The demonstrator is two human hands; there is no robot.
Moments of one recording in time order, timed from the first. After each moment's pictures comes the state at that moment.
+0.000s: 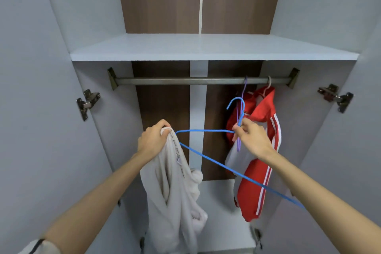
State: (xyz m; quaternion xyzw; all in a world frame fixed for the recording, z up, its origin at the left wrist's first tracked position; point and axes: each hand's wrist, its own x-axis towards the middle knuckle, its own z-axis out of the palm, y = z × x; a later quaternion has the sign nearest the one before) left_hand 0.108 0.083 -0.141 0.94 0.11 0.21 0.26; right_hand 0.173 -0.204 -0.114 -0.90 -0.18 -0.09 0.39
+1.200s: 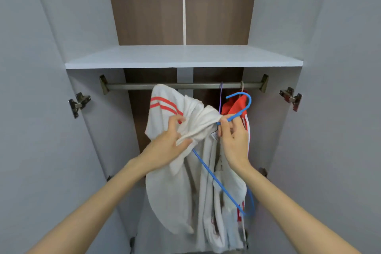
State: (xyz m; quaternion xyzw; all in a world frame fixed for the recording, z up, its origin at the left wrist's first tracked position) left_hand 0.021 -0.060 -0.074 0.93 -0.06 0.16 0.32; right_hand 0.087 -0.243 -0.088 -0.68 -0.22 -0.21 0.66
